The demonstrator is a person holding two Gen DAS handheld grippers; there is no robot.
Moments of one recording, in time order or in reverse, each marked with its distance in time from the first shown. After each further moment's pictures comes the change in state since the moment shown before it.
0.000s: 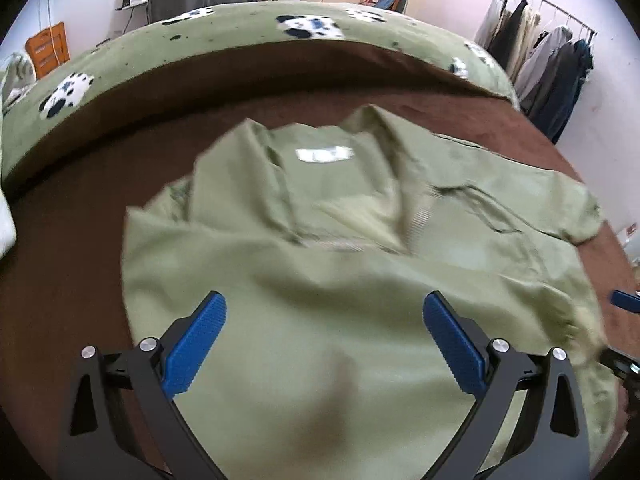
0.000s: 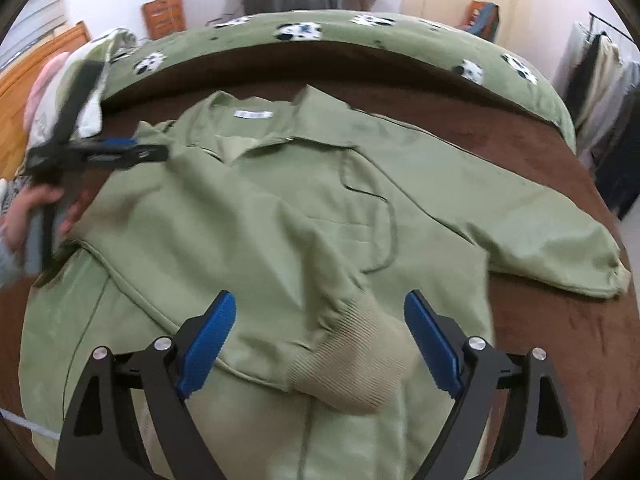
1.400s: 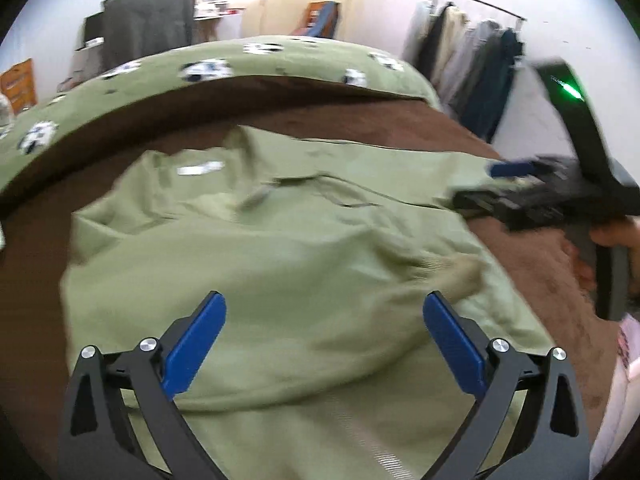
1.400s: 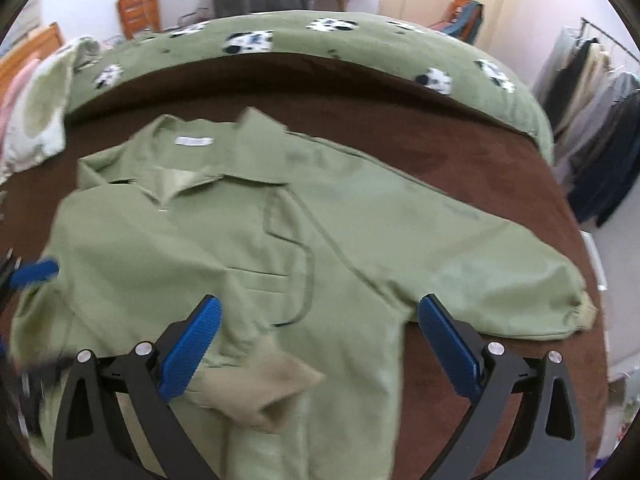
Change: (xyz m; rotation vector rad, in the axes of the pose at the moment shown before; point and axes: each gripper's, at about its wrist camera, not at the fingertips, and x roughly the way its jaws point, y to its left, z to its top) left arm -0.072 -0.093 -0.045 0.105 -0.104 -0.099; right arm 0.000 -0.042 0.063 -0.015 0.013 -0.047
